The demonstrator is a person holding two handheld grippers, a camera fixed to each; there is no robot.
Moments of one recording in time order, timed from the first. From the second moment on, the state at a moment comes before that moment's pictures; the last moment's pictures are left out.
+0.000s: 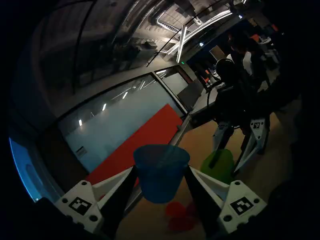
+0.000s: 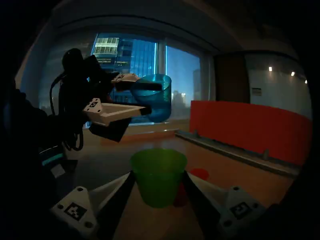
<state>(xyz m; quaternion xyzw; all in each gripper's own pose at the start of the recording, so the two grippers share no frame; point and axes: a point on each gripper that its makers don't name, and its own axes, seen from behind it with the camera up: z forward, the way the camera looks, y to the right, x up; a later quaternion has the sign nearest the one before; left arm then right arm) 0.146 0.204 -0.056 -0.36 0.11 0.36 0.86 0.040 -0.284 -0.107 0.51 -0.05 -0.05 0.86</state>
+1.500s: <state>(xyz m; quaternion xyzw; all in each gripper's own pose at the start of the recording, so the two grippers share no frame) 0.178 0.228 -0.057 -0.33 0.17 0.49 0.79 0.042 -0.295 -0.106 0.52 -0.04 -0.04 0.85</state>
